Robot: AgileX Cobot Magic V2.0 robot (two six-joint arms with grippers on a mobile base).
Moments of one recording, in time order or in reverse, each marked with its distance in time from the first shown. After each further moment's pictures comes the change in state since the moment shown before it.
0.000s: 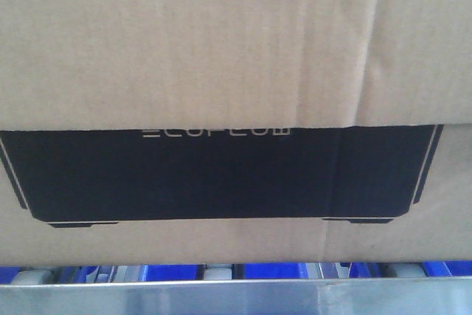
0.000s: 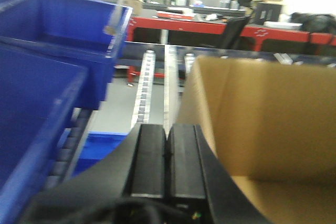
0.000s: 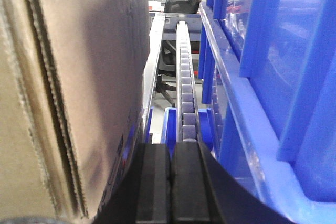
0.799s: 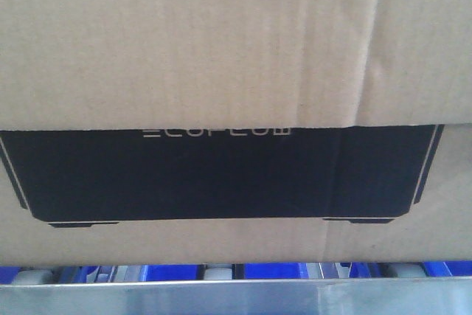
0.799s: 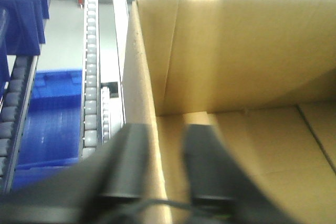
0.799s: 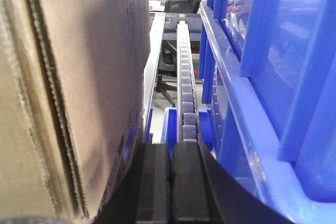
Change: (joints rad) left arm -0.195 0.325 -0.232 0.051 0.221 -0.002; right arm 0.000 0.000 0.000 0.000 0.000 0.000
